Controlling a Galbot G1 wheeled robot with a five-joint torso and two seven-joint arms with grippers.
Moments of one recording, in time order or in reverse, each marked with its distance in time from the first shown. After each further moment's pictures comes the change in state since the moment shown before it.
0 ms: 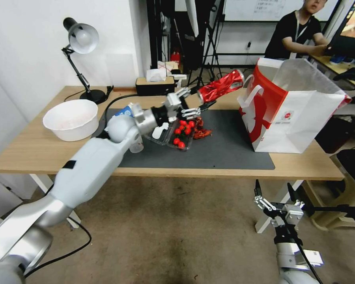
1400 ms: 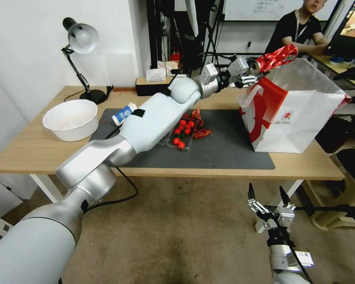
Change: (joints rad) left arm -0.414 -0.369 0.260 0.460 0.218 0.031 -0.263; right arm 0.016 0.014 -0.038 -0.036 -0.008 0.001 -0.014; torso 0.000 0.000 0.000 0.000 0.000
